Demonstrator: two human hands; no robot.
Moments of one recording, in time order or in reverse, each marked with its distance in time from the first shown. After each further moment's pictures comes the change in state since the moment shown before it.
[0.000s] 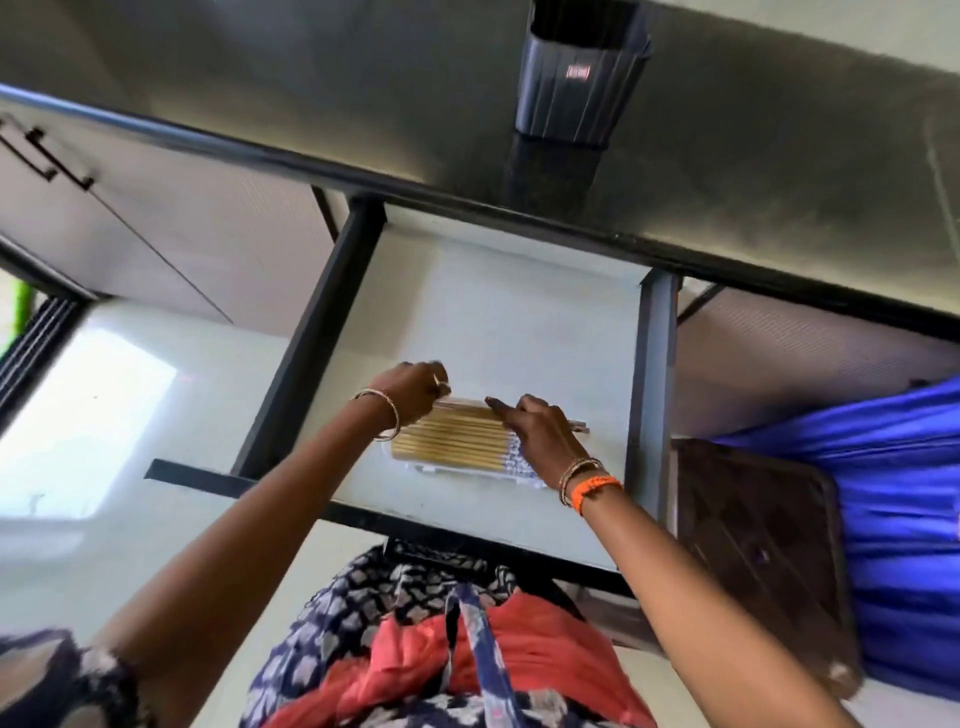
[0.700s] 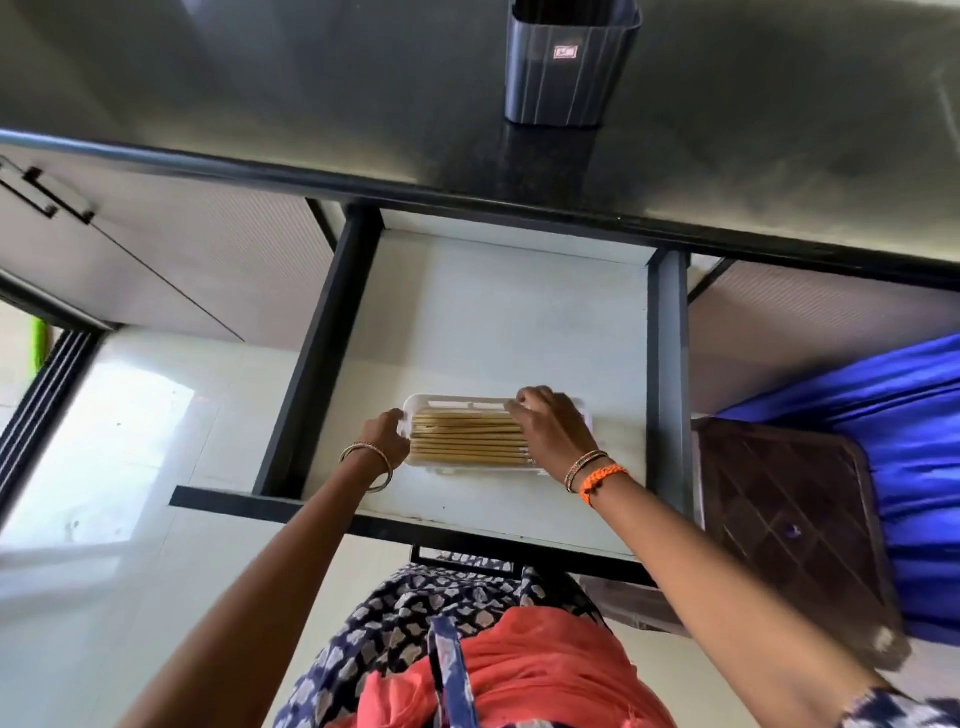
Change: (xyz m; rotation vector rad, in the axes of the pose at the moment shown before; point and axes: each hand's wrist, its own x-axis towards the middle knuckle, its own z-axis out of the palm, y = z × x) left_hand -0.016 -0.052 0.044 -0.142 0.035 -0.351; right_hand 0.012 -0.005 0.011 -0.234 0.111 0.024
